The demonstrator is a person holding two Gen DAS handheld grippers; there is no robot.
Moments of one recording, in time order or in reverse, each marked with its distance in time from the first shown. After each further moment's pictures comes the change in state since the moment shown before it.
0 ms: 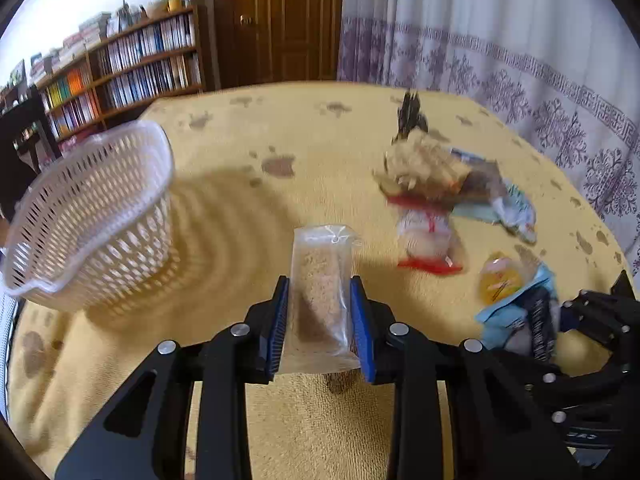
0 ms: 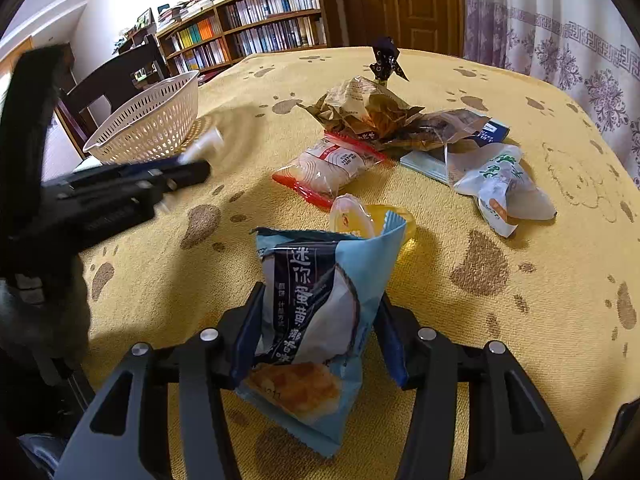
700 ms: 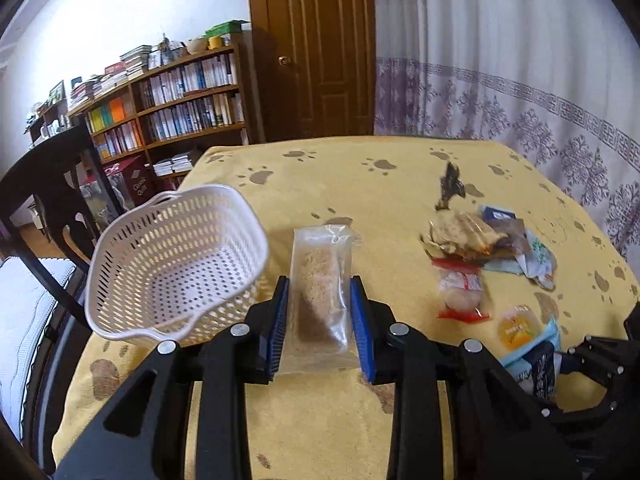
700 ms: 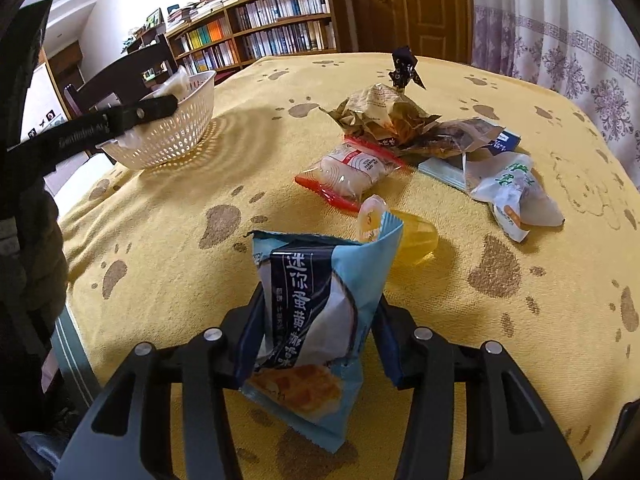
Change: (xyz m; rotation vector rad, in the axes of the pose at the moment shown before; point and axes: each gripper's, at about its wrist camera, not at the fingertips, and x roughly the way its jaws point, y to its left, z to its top) left arm -0.045 0.028 0.025 -0.032 -0.130 0.147; right arm -0.004 0.012 -0.002 -0.021 -0.013 0.017
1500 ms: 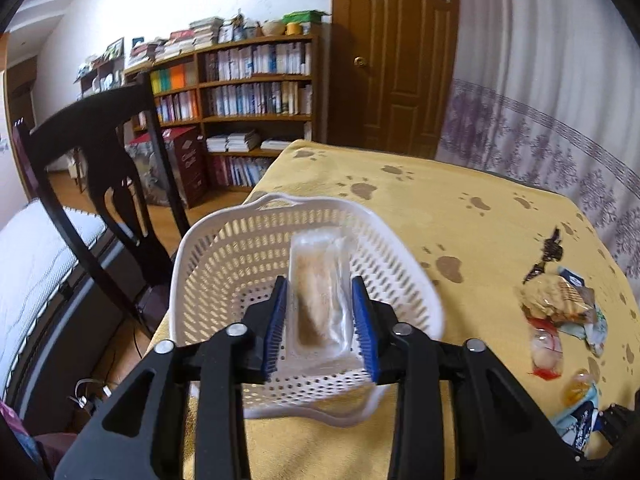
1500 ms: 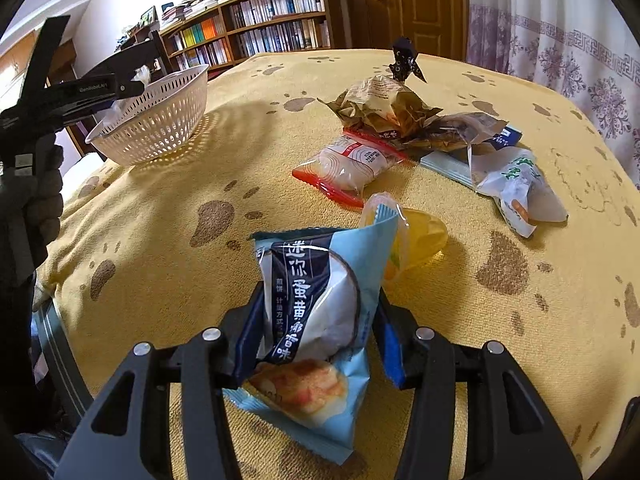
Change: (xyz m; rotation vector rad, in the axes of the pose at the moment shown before) left arm 0.035 0.106 0.019 -0.213 0.016 0.131; right arm 0.011 0.006 -0.002 0.002 -0.001 -0.027
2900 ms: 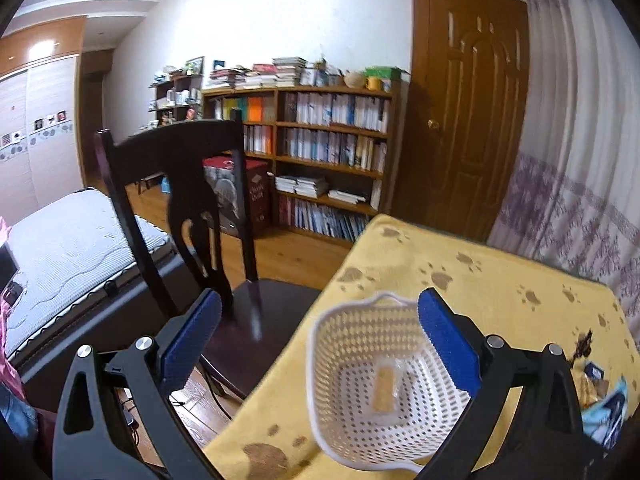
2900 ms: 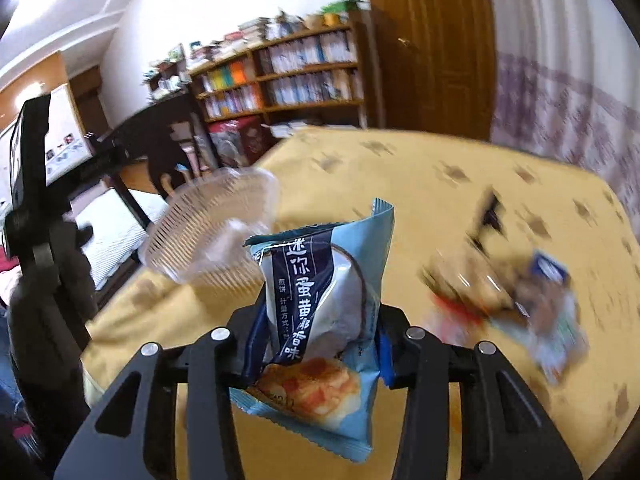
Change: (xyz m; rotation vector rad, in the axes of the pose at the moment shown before) left arm -0.051 0.066 0.040 -0.179 -0.200 0.203; right arm -0.019 0.079 0.125 -0.035 -0.163 0.112
